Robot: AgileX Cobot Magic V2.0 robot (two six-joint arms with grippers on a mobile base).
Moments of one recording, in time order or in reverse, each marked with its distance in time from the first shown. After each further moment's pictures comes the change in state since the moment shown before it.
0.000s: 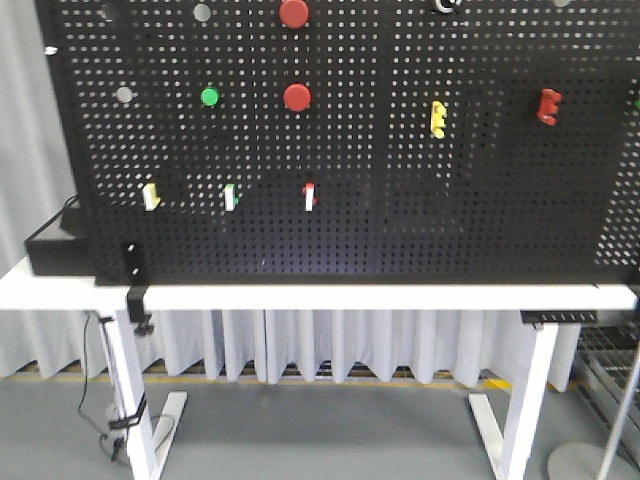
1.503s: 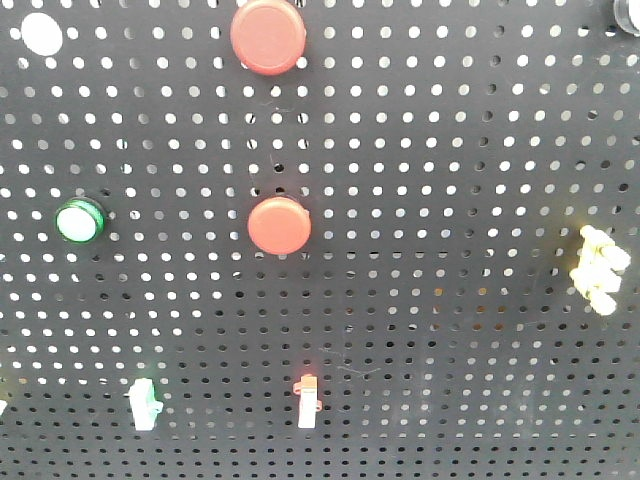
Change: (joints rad) left arm 0.000 0.000 0.000 0.000 0.000 0.000; right arm 0.000 0.000 0.000 0.000 0.000 0.000
